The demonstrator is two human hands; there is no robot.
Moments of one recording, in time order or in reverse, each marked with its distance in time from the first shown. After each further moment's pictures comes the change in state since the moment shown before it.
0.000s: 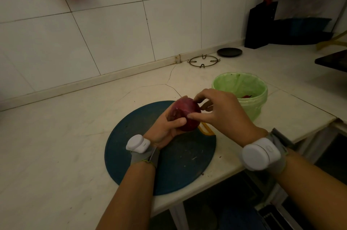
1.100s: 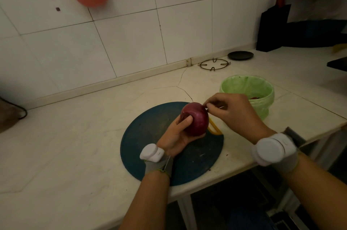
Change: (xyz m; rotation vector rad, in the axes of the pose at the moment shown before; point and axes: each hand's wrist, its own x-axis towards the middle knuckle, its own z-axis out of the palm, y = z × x) left_hand -0.028 -0.005 0.034 -0.215 0.185 -0.041; right_hand -0.008 0.003 -0.006 0.248 0.049 0.055
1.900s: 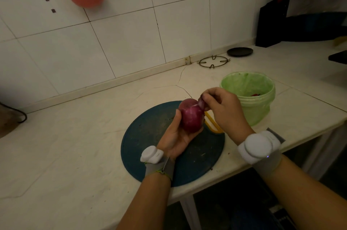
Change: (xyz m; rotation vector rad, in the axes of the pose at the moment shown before) left_hand 0.002 -0.002 0.001 -0.276 0.077 0.019; right_hand 0.007 -0.004 0.031 0.393 0.184 0.215
